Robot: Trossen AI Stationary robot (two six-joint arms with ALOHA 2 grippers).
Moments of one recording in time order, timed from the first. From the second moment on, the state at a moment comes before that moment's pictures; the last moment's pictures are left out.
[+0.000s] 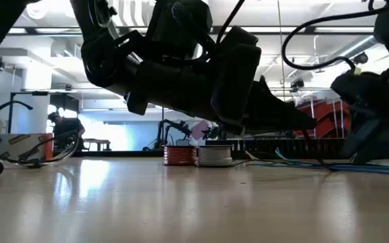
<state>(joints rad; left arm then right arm) -0.21 2.21 1.15 0.83 -0.02 -0.04 0.45 1.27 0.32 -0.24 0.49 1.60</state>
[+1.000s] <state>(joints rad) -0.21 2.21 1.15 0.82 -0.02 -0.05 0.45 1.14 0.13 -0.14 0.64 1.73</state>
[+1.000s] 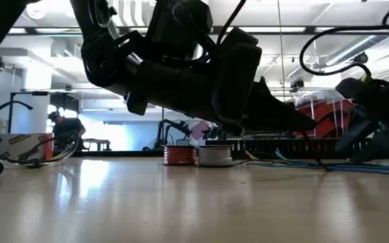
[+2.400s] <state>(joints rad) -0.21 2.21 1.15 0.82 -0.02 -0.05 0.44 1.13 0.14 -0.21 0.72 1.76</state>
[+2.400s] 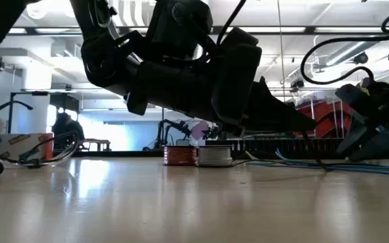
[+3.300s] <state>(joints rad) -0.21 2.21 1.15 0.82 -0.01 -0.04 0.45 1.44 0.28 0.01 0.71 1.68</state>
